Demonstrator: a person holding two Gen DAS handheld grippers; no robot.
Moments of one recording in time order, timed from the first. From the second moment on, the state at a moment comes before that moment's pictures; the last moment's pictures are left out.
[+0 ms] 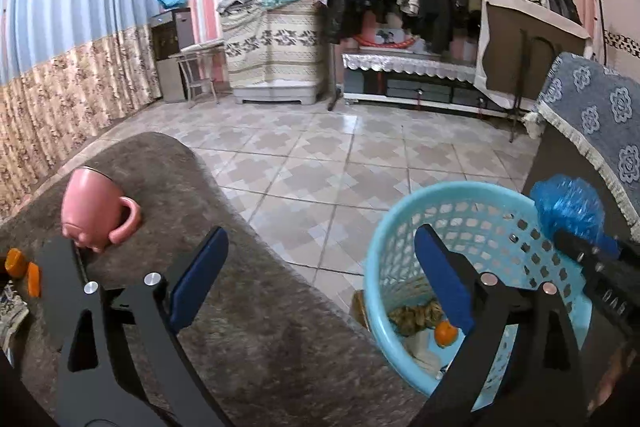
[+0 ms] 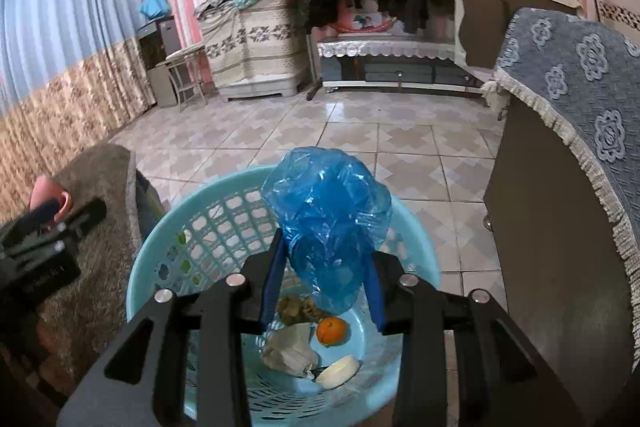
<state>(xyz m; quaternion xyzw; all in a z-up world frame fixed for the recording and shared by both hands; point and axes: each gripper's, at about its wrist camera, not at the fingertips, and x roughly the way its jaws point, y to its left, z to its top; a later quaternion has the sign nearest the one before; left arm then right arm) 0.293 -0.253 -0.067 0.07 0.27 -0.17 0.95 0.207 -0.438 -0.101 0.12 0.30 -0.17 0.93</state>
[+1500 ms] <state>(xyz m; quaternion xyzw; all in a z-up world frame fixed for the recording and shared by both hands) 0.221 0.067 -0.082 0.00 0.33 0.09 0.94 0.225 -0.240 -0.074 0.03 0.27 -0.03 0.96</state>
